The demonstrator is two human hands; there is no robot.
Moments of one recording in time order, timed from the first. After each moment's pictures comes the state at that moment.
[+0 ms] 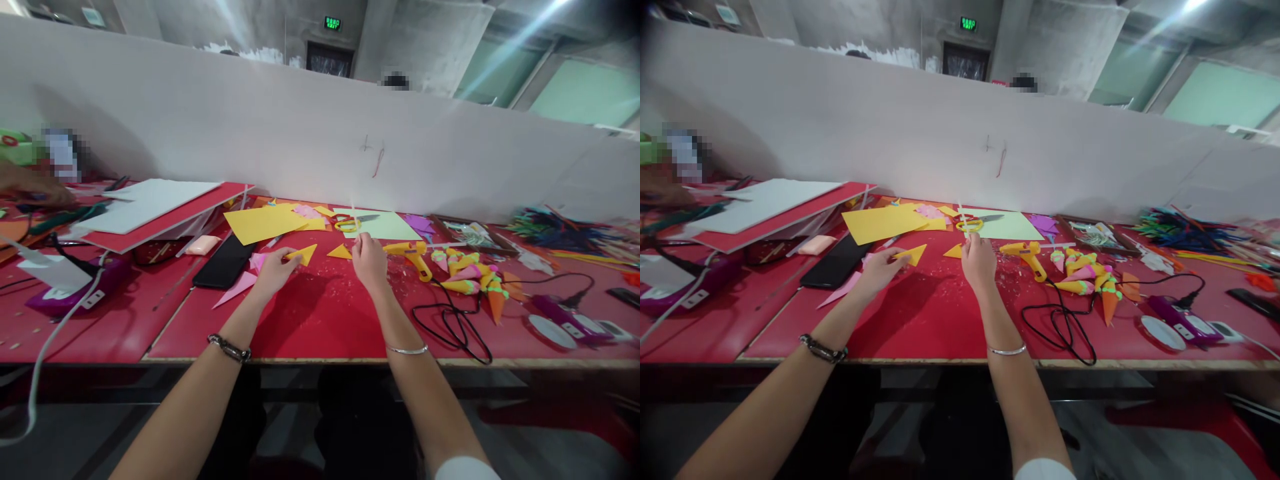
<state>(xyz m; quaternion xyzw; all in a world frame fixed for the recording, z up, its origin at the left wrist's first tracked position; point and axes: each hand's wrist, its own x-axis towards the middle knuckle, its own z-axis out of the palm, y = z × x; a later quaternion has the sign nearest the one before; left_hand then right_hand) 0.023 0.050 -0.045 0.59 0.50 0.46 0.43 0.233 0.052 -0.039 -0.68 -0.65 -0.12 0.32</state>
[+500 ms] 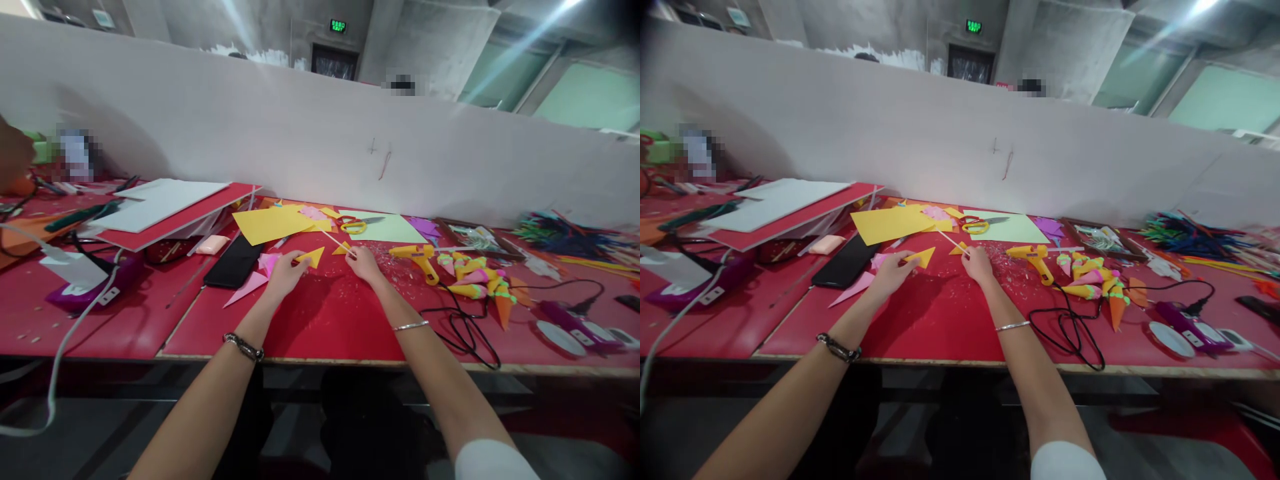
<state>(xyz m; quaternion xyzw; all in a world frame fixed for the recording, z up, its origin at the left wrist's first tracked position) 0.024 0.051 -0.053 0.62 0.49 0.46 0.40 0.236 0.093 -0.071 -0.66 -0.70 0.02 0.27</state>
